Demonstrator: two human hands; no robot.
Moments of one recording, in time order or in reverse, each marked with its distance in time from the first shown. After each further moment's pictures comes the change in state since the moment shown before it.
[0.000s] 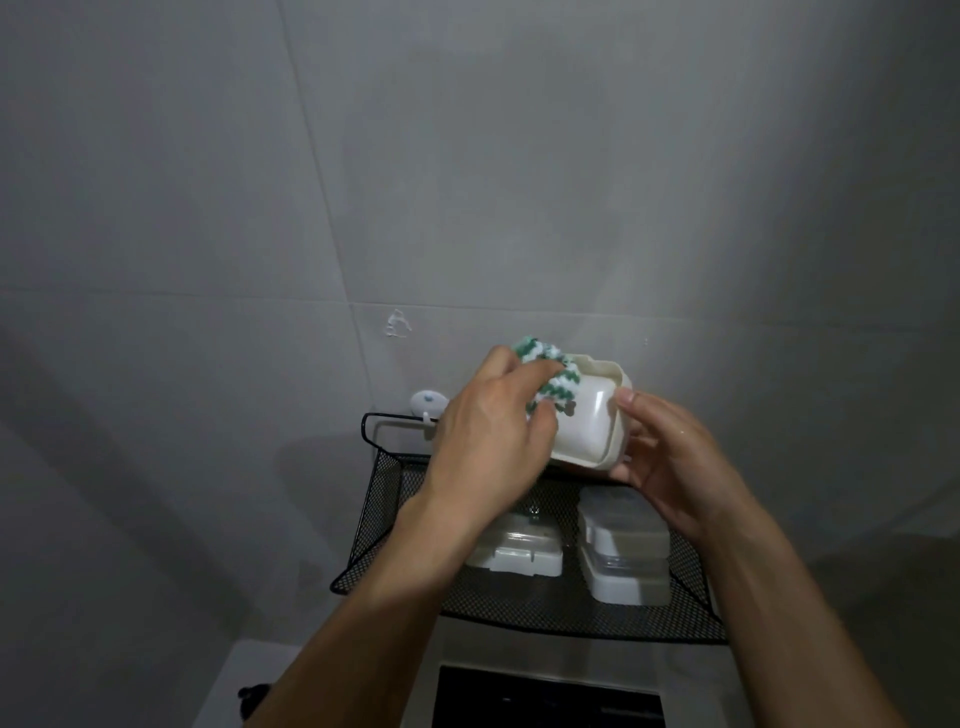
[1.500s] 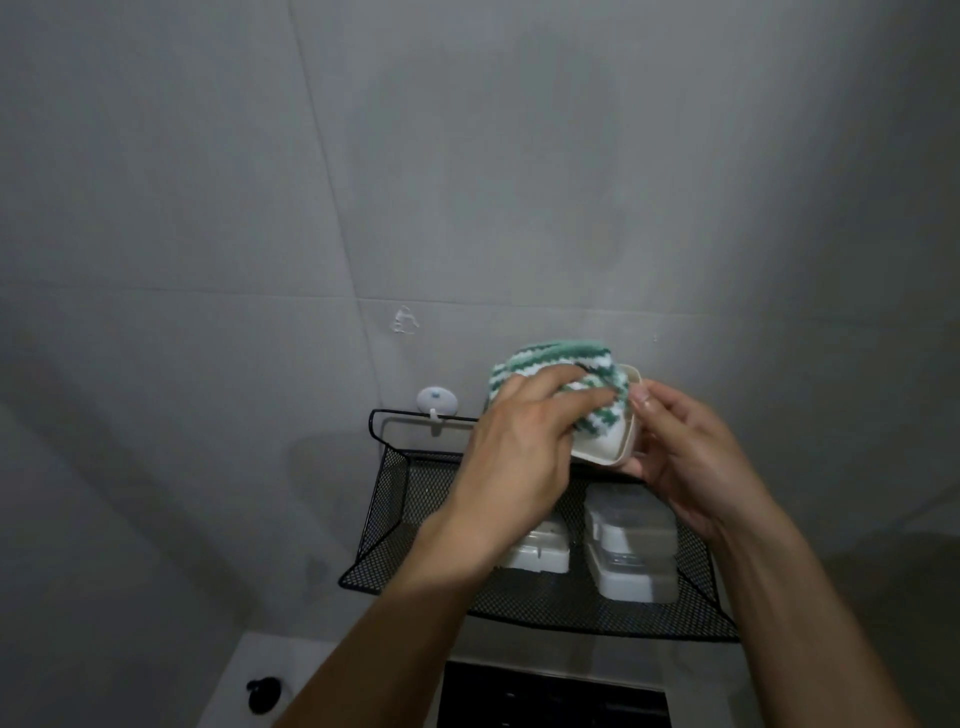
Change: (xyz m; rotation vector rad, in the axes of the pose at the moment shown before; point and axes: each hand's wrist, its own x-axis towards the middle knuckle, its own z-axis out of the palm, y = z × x) left_hand -0.011 0.002 0.010 -0.024 -0.098 0.132; right_hand -0.001 0.003 -0.002 0.066 0.003 -0.065
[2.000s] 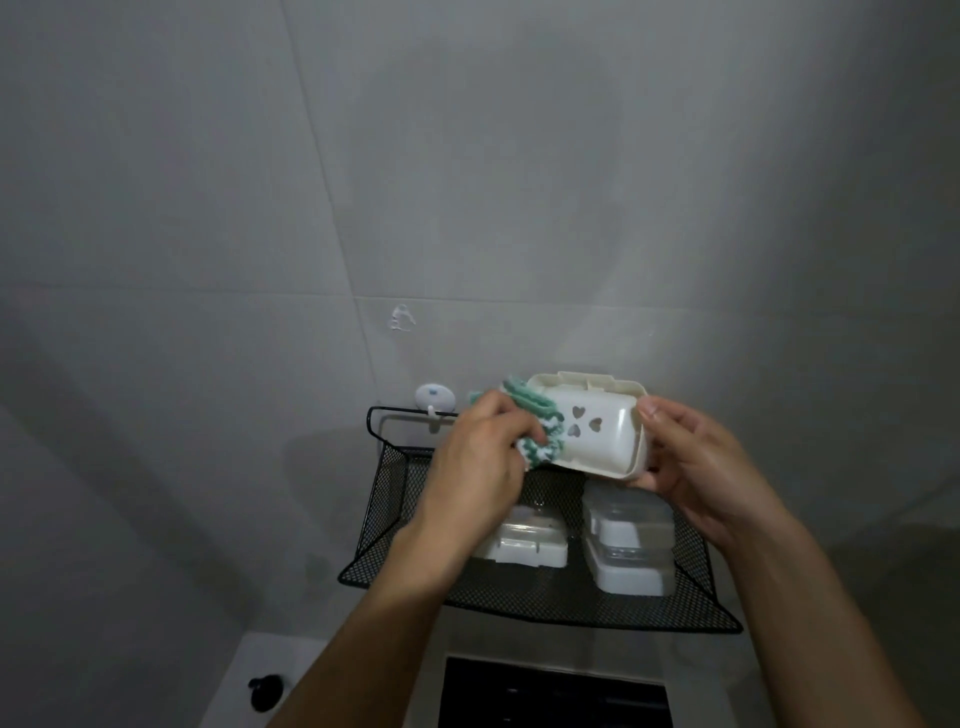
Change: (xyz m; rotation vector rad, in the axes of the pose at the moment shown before) left_hand -0.022 -0.035 0.009 0.025 -0.015 -0.180; right_hand -0.006 0.004 -0.018 -0.057 0.104 0.111
